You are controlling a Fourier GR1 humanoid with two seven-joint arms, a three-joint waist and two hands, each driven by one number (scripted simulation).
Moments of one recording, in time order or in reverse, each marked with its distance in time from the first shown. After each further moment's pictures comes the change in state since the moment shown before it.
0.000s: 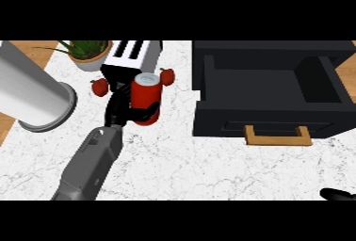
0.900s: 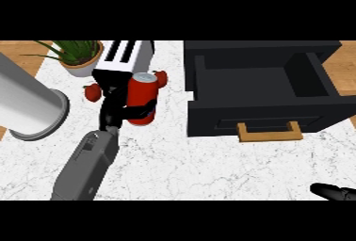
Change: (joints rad) left arm 0.086 0.019 -0.053 -0.189 -0.015 0.188 0.240; right arm -0.040 0.000 0.040 0.031 0.005 0.008 0.010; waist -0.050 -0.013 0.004
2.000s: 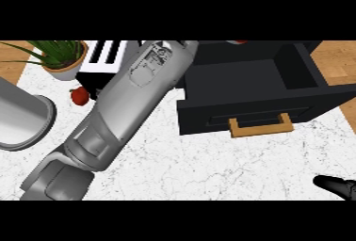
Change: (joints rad) left arm -0.825 -0.081 -0.176 0.138 -0.040 0.226 0.324; right arm -0.078 -0.027 -0.005 -0.006 -0.002 -0.020 0.044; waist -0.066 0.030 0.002
